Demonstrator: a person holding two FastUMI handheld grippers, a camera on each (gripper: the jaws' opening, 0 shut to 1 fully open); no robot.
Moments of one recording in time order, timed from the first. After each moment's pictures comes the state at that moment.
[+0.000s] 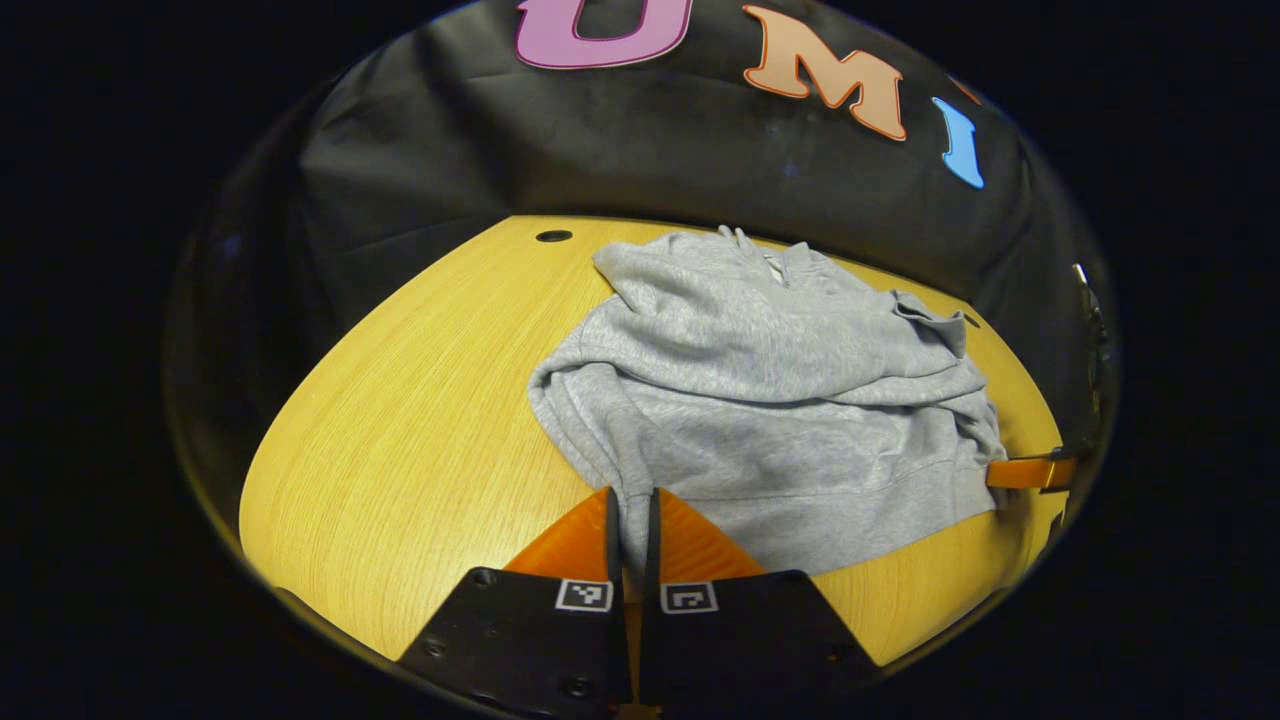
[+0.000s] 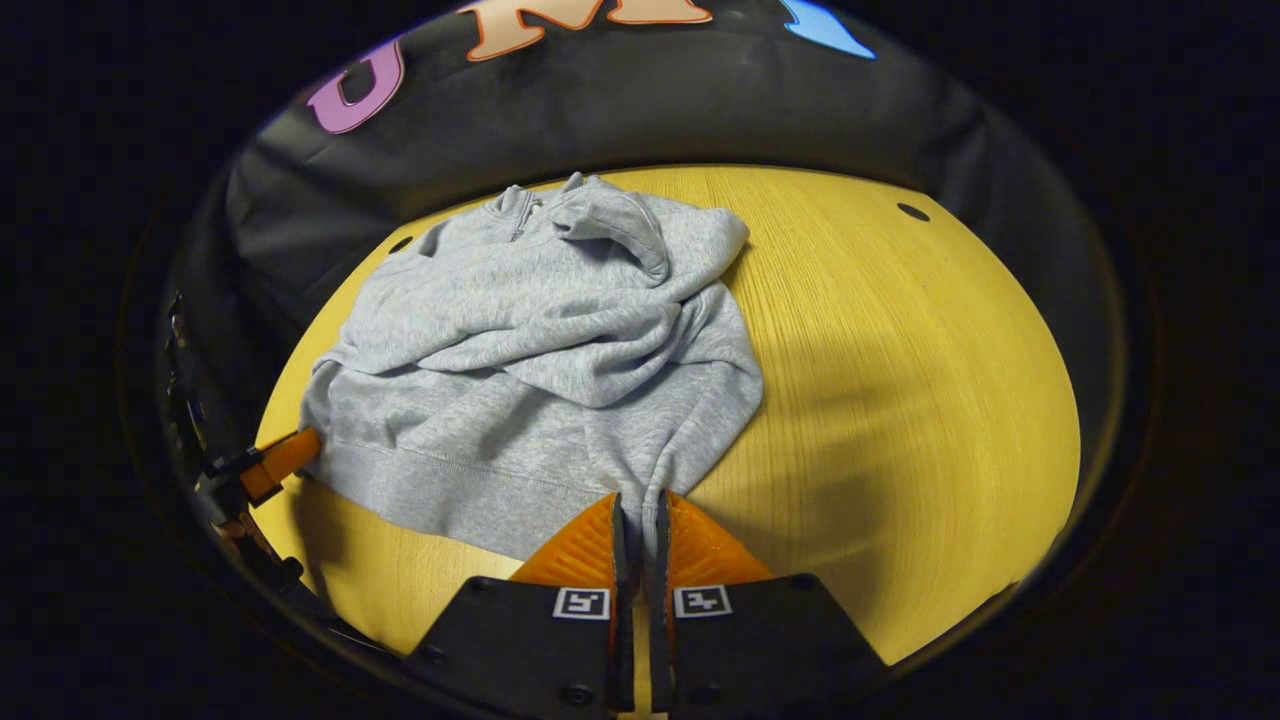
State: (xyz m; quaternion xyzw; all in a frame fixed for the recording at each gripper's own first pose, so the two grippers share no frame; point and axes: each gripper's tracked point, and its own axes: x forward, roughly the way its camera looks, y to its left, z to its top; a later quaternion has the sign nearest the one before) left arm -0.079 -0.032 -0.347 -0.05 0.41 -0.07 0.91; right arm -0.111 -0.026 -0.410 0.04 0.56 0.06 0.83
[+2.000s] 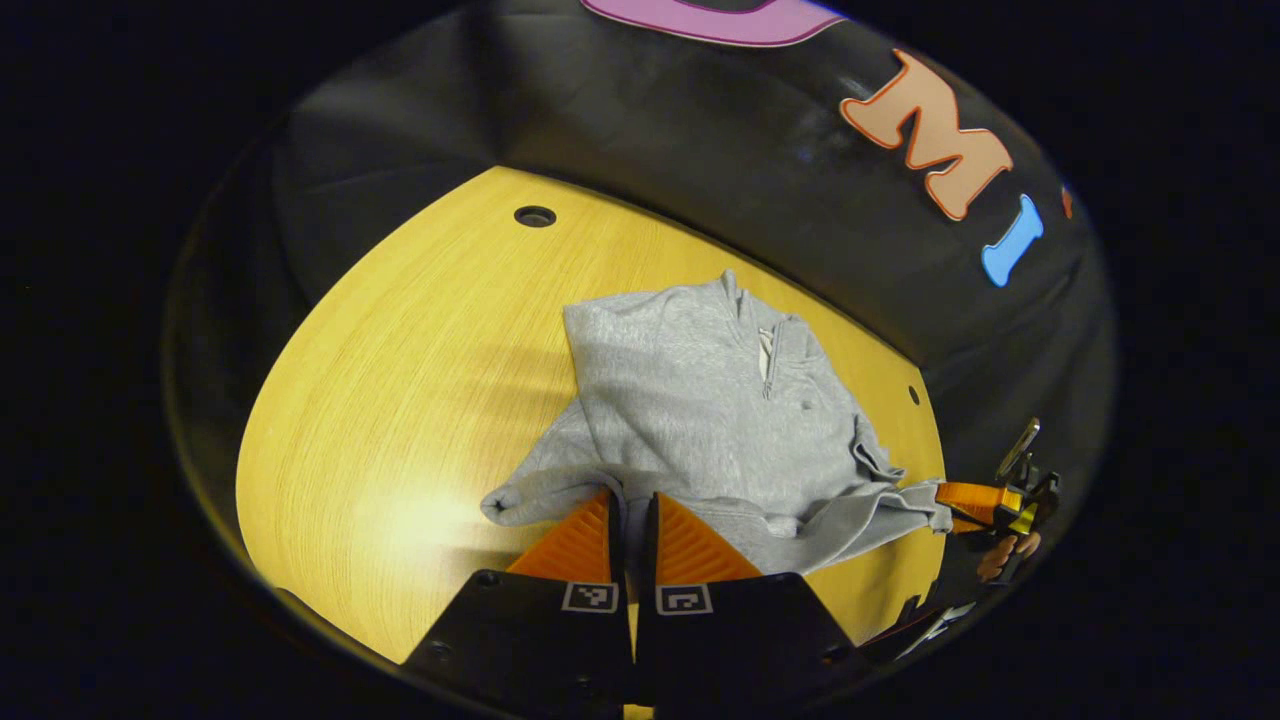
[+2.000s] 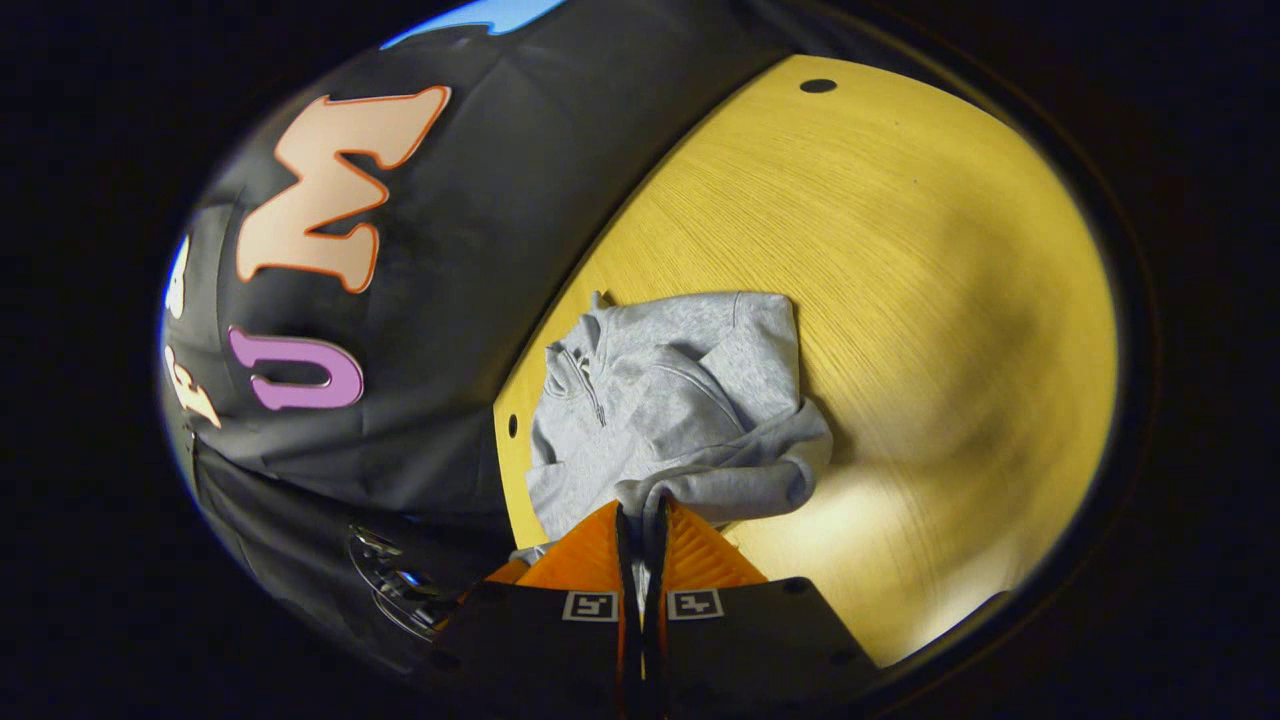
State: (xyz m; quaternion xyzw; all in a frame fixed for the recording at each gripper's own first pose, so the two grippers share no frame) left arm 0.052 -0.038 -0.290 -0.21 0.52 -0.10 0.82; right arm 0.045 -0.005 -0.330 0.46 0.56 0.00 0.69
